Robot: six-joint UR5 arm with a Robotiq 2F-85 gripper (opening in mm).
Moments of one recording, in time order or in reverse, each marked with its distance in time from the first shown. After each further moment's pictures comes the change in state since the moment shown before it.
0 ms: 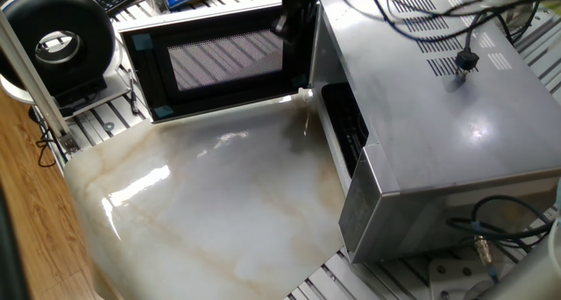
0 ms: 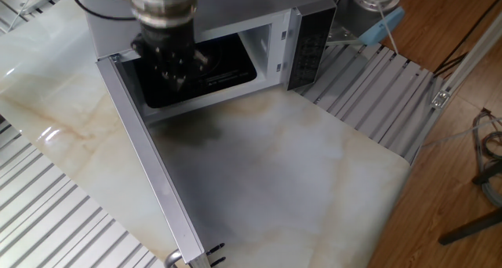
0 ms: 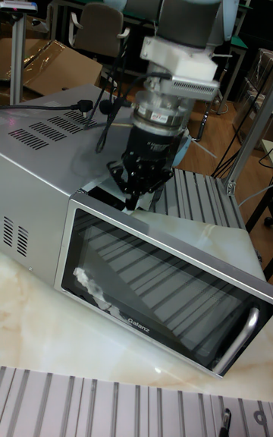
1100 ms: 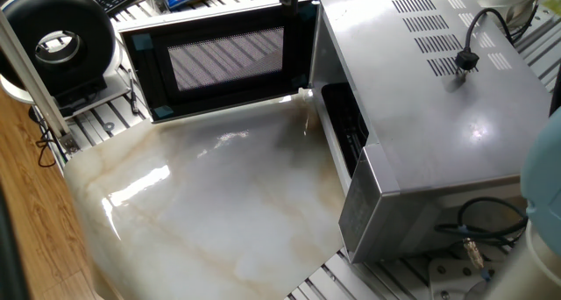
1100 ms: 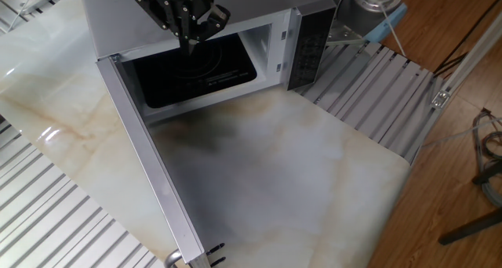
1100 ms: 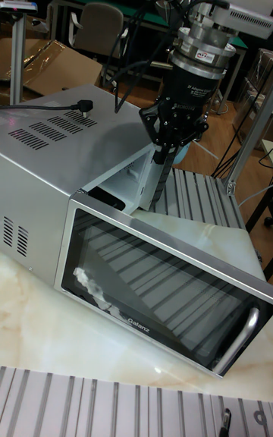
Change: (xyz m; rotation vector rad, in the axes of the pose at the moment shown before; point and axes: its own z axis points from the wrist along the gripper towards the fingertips) arm -0.002 0.023 -0.082 0.022 0.063 -0.010
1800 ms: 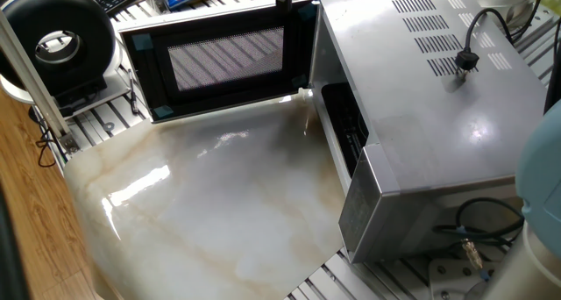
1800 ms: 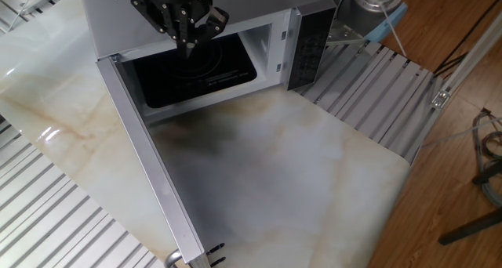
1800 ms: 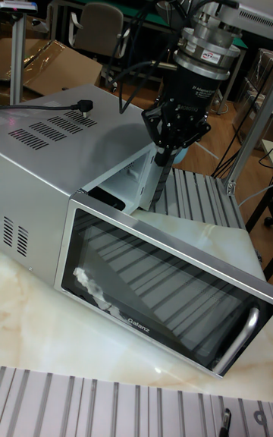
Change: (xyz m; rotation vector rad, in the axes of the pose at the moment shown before) arm -0.009 -0.003 -0.001 0.019 -0.014 -0.043
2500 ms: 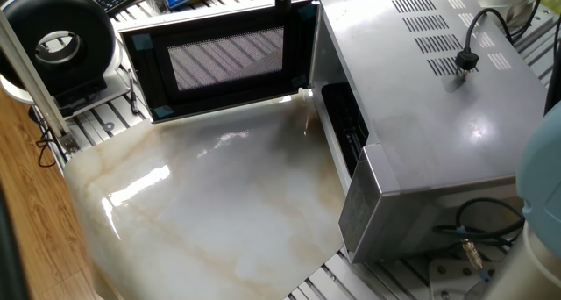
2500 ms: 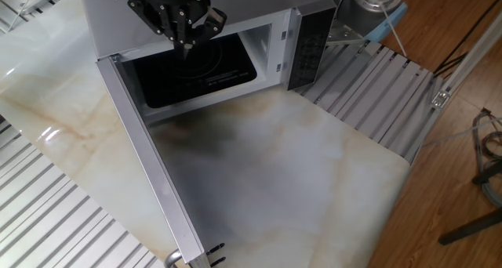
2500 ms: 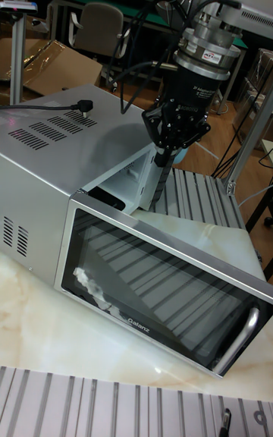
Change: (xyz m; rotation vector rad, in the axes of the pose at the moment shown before) arm -0.001 0.000 0.000 0.000 -0.003 -0.021
